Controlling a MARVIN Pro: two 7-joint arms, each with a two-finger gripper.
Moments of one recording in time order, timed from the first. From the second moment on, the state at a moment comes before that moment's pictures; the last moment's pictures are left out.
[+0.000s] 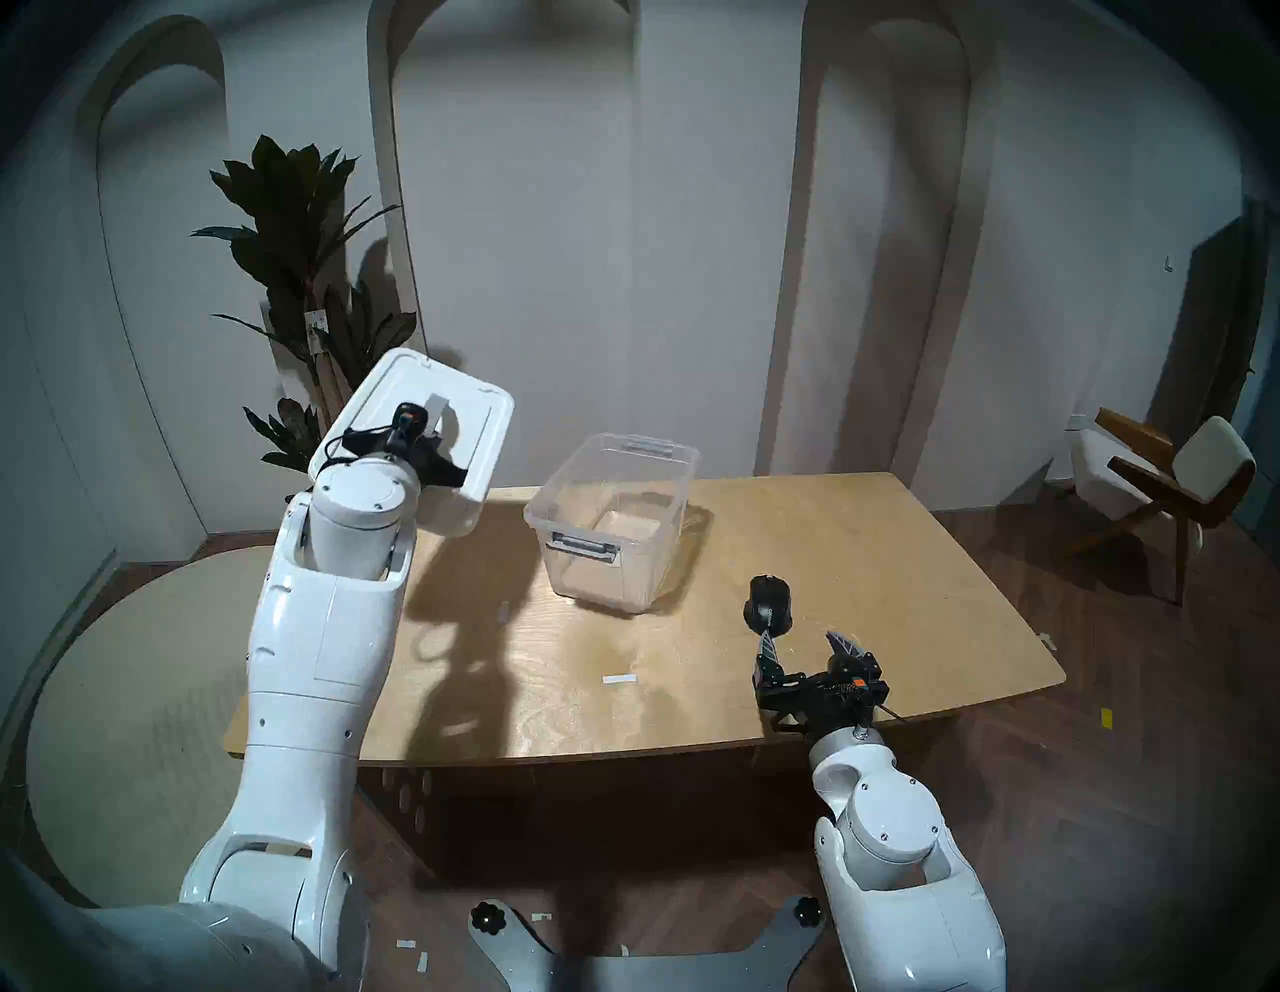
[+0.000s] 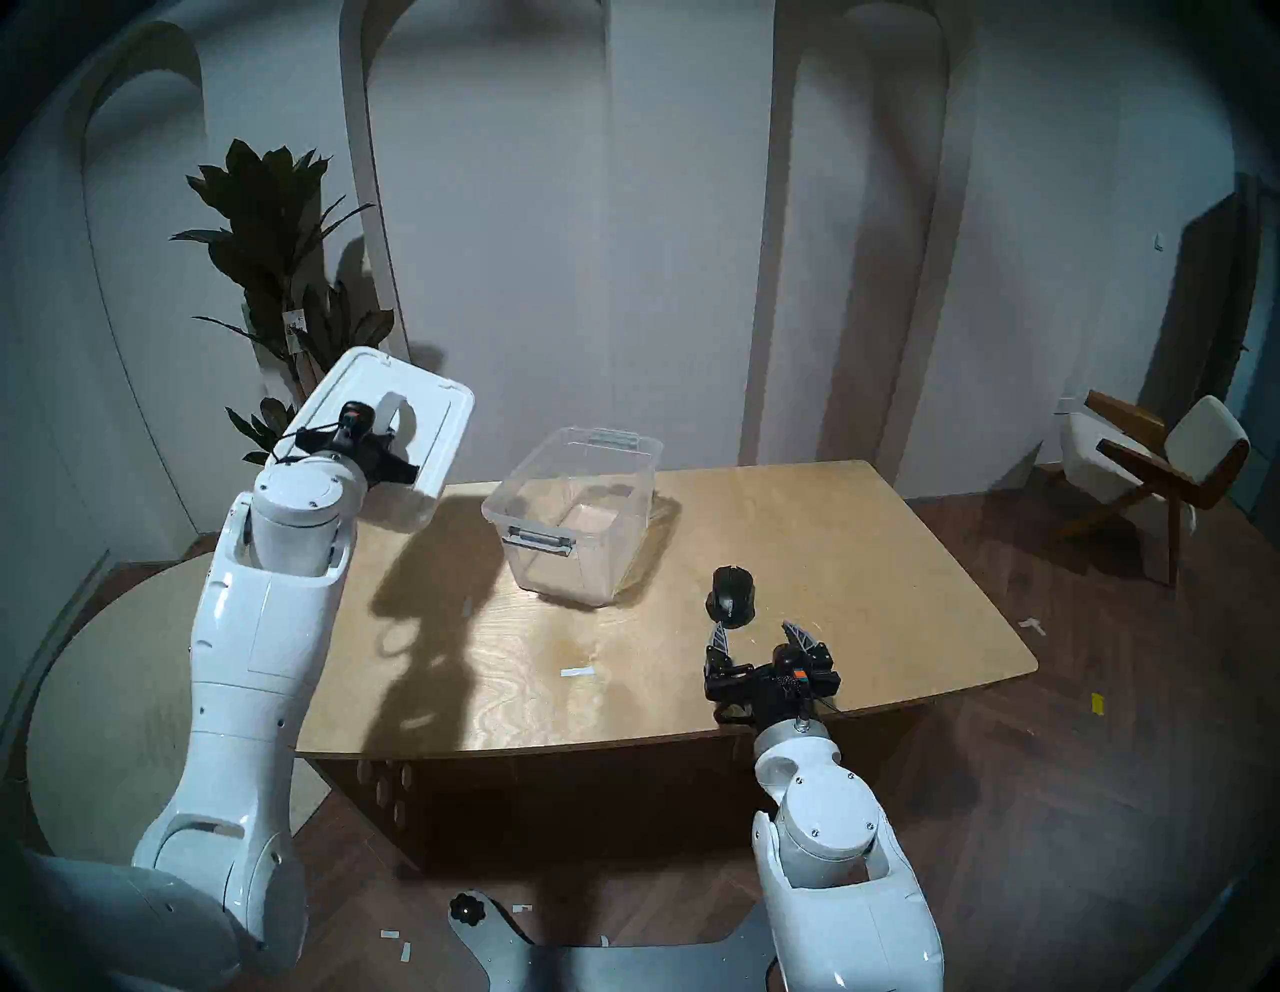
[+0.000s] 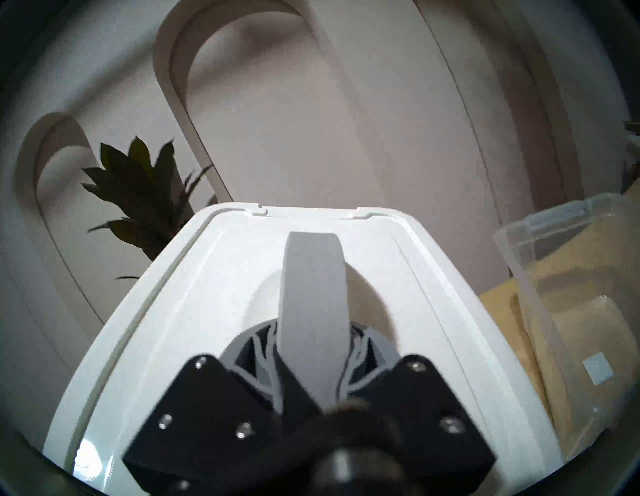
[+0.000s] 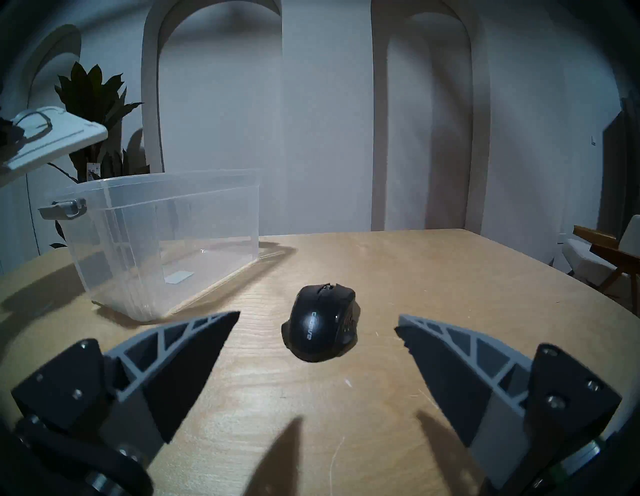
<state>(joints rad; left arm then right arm) 1.18 -1.34 -1.65 -1.48 0.30 0.42 -0.24 -1.90 -1.57 1.53 -1.77 0.02 -0.02 -0.02</state>
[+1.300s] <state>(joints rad) 1.06 -1.33 -1.68 -1.02 0.23 0.32 -0.22 -1.90 -1.57 1.53 -1.78 0.01 -0.02 -0.02</state>
